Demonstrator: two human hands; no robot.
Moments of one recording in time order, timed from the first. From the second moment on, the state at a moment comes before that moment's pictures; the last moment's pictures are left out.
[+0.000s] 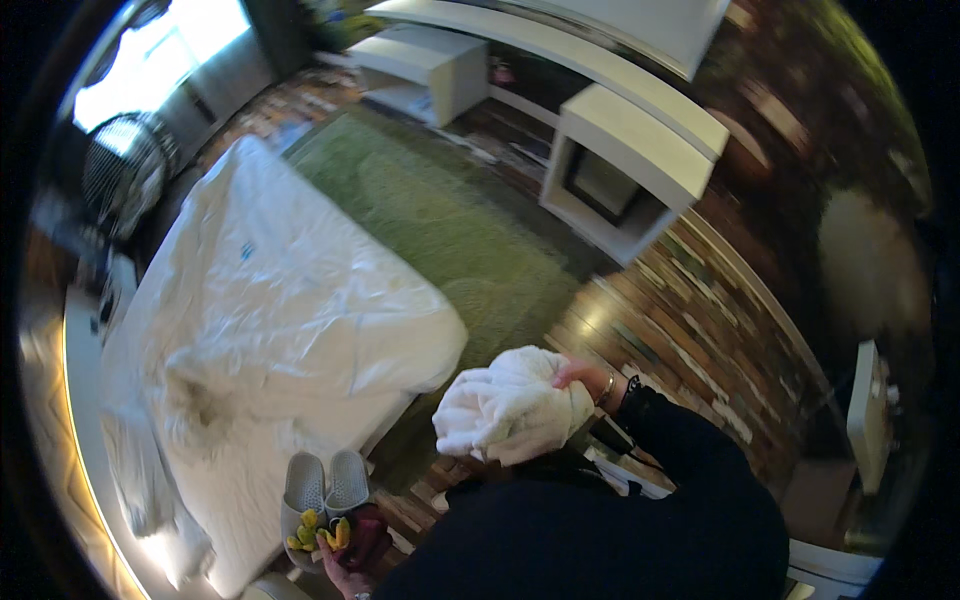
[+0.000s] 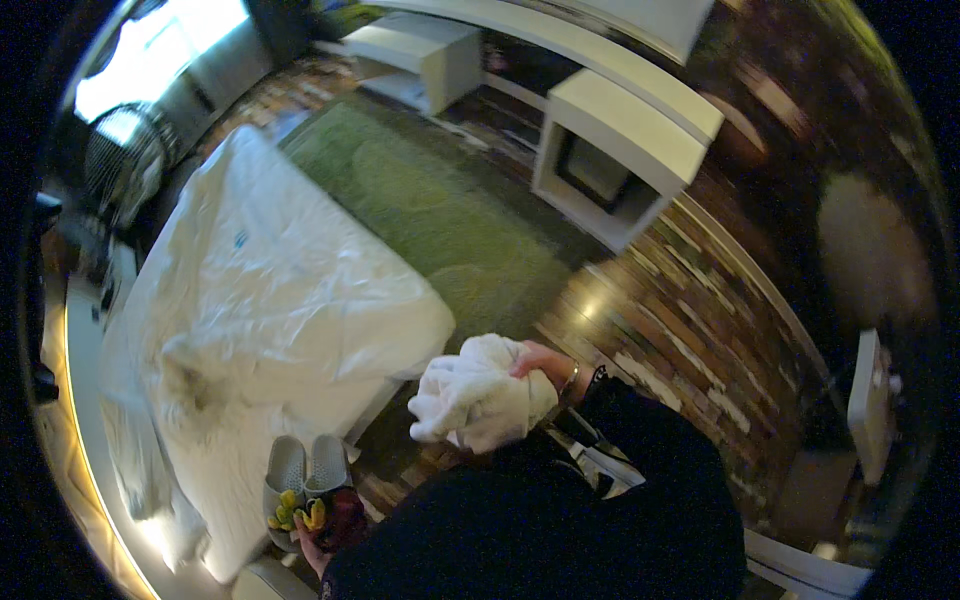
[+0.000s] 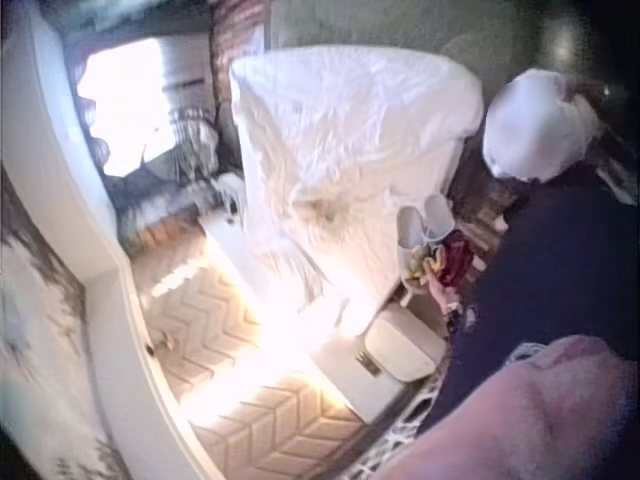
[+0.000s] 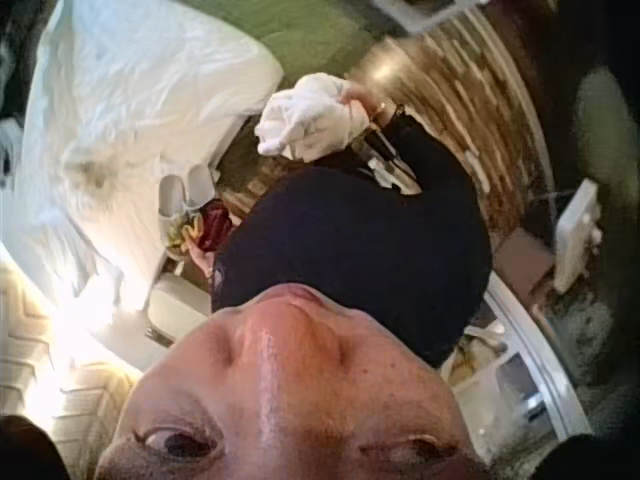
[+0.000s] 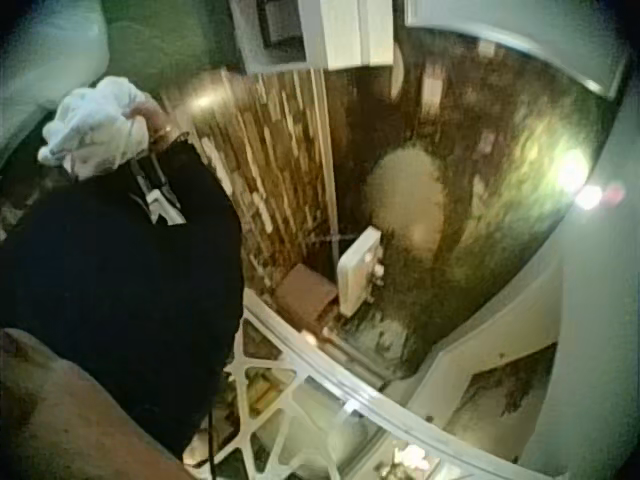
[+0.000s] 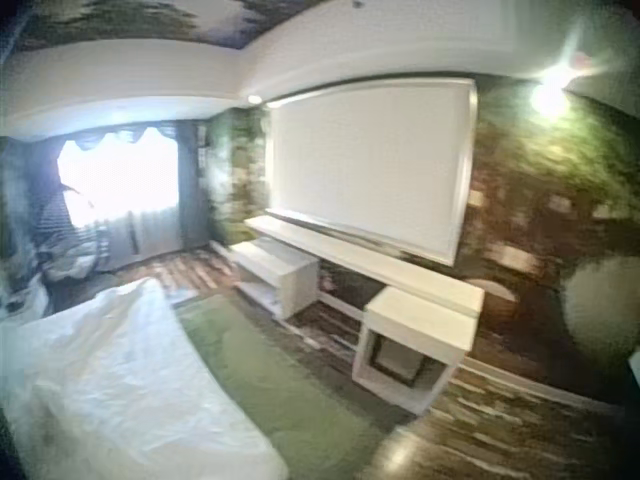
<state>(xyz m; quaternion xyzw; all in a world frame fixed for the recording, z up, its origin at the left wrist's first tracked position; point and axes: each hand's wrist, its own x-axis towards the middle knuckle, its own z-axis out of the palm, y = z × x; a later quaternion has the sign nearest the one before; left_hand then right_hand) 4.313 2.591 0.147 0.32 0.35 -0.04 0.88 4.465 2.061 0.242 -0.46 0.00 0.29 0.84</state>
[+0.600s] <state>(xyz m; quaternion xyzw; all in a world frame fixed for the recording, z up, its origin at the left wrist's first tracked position) 4.548 2.276 0.253 0.55 0.23 -0.22 0.77 4.255 1.803 0.286 -0.40 0.15 -0.16 0.89</state>
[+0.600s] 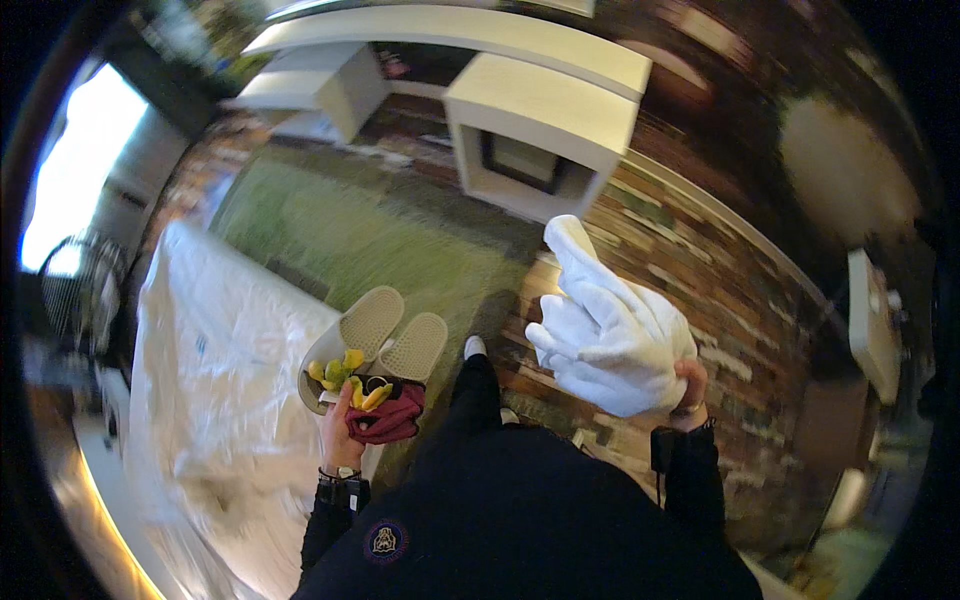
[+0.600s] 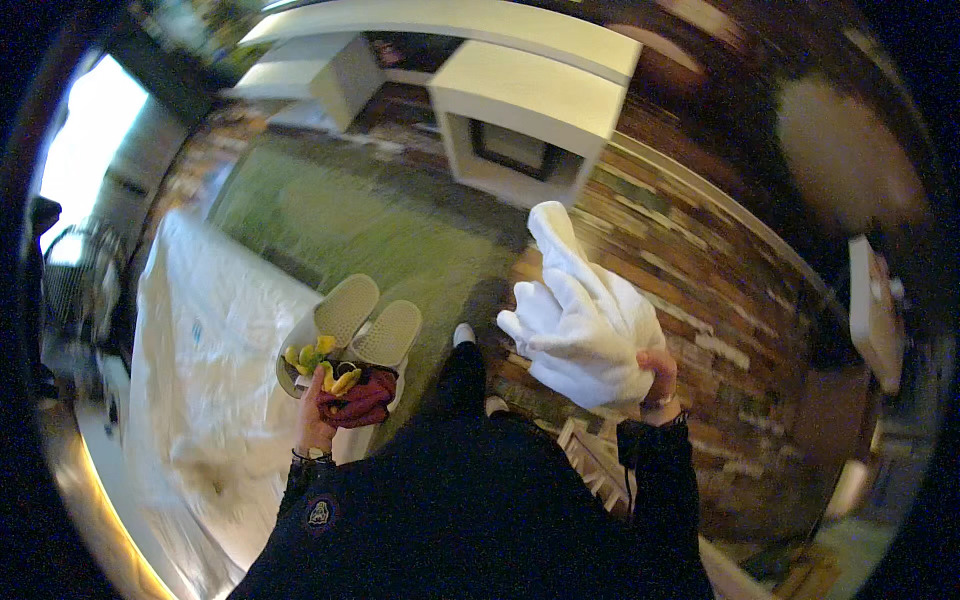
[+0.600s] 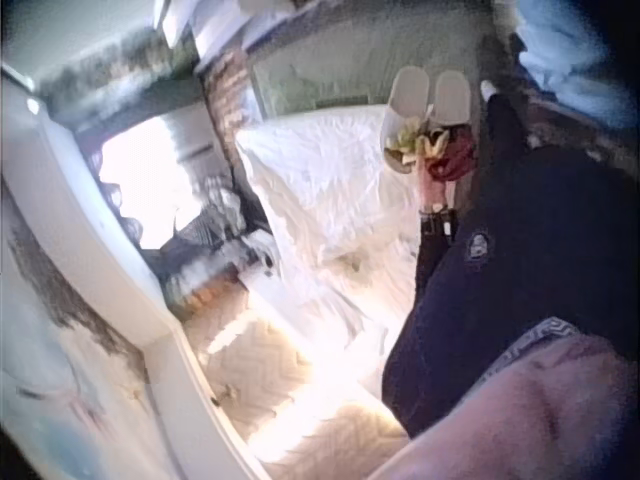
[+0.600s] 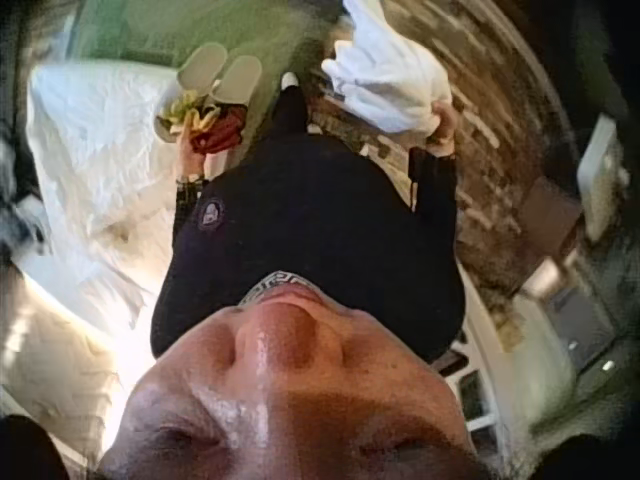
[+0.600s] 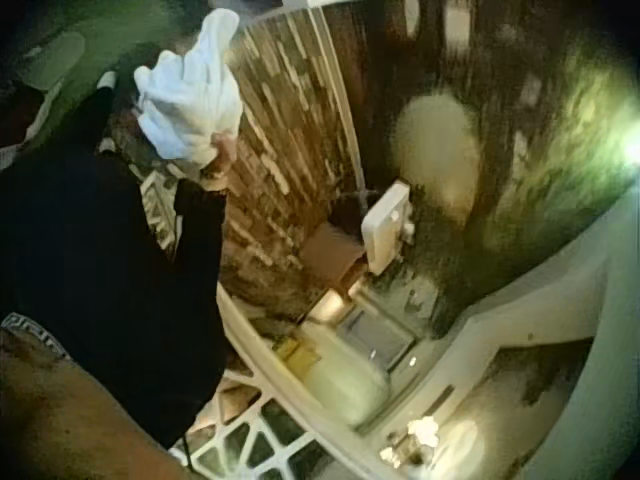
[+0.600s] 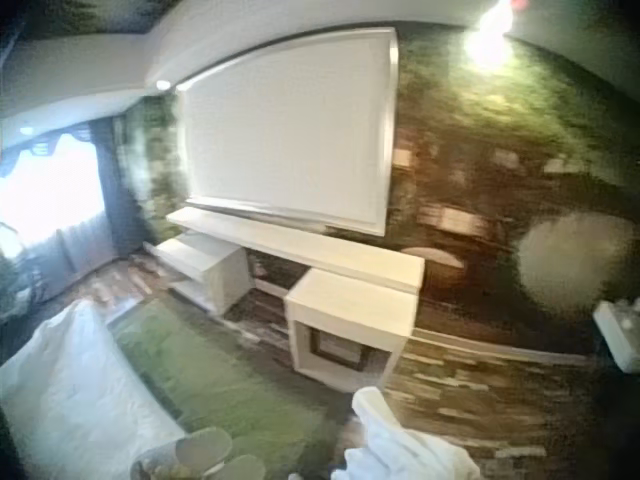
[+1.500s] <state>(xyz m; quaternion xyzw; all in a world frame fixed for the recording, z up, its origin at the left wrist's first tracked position) 4.584 2.035 0.240 0.67 0.02 -0.53 0.52 4.121 1.809 0.293 -0.28 0.44 -0.39 0.76</state>
